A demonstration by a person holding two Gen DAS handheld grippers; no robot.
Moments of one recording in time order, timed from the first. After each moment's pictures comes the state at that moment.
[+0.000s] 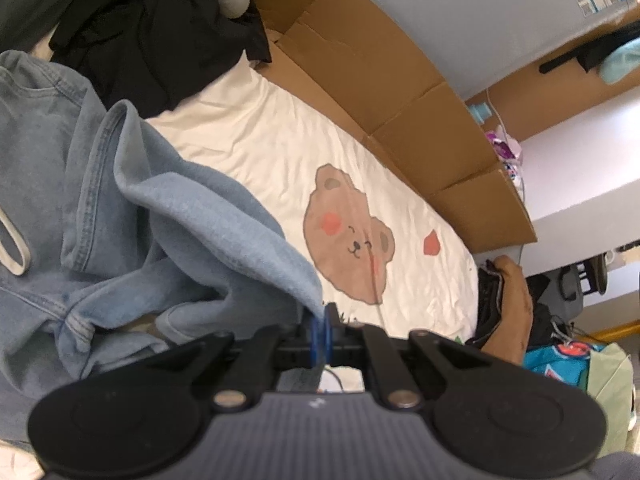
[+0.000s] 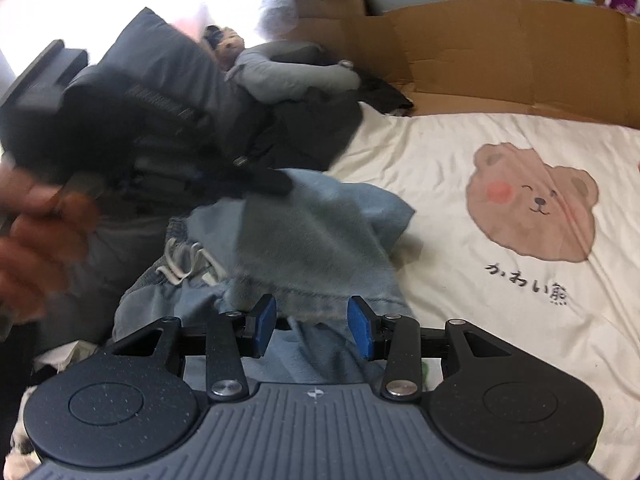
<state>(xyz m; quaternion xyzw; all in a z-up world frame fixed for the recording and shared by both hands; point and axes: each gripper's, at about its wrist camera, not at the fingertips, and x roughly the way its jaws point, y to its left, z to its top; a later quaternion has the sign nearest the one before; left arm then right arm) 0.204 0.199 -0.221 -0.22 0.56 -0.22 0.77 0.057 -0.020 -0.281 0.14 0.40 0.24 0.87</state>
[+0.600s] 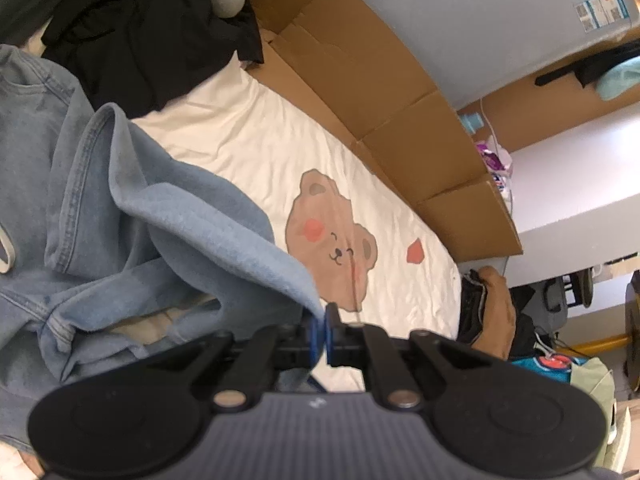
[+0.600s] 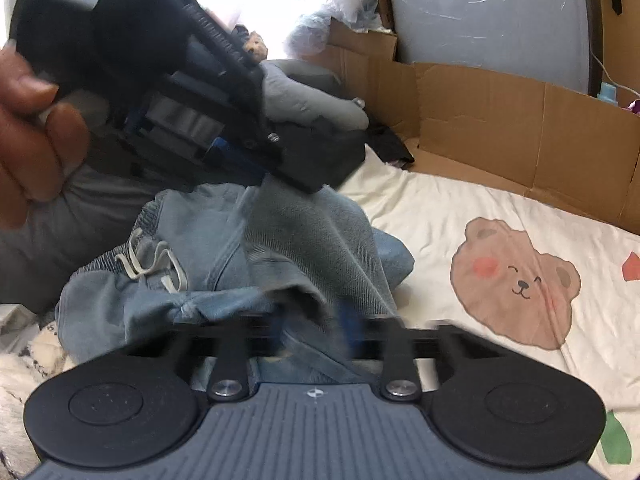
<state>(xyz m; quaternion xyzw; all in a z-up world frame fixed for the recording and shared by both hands) 0.209 0.196 -0.213 -0.24 0.56 -0.23 0.76 0.072 0.005 -0.279 0.03 0.33 0.22 0.92</state>
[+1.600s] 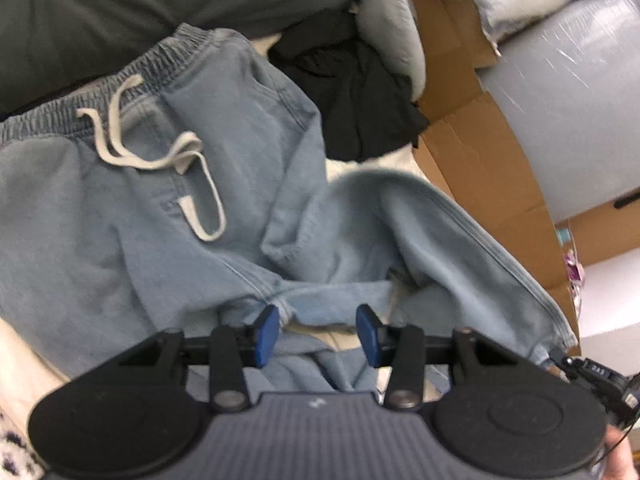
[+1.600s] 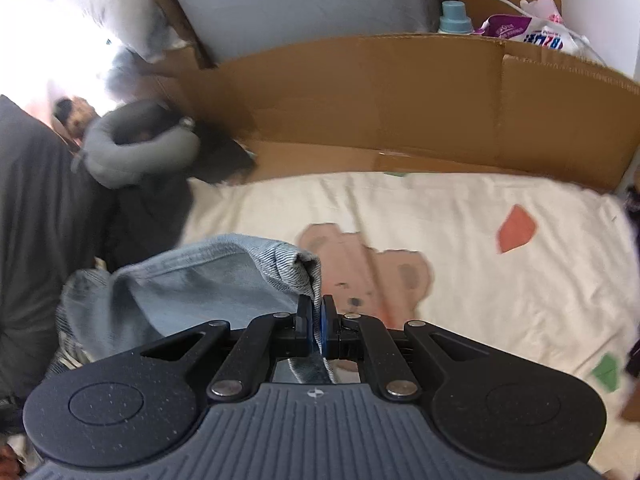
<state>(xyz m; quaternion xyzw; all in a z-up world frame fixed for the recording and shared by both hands) 0.149 0.349 -0.255 -0.32 0.50 -0.04 0.80 0.210 -0.183 -0.225 0.13 0.46 0.07 0.87</state>
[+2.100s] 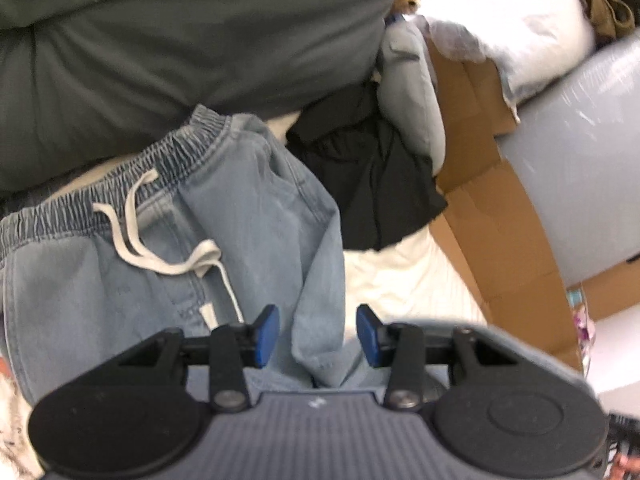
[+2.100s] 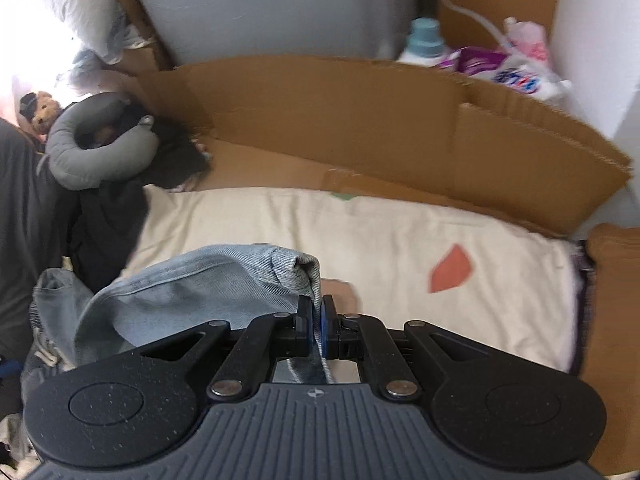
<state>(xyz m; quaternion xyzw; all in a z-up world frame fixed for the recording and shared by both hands) 0.199 0.382 -0.223 -0.32 0.46 0.01 0.83 0.257 -0.250 -0.173 0.09 0.50 0.04 0.86</state>
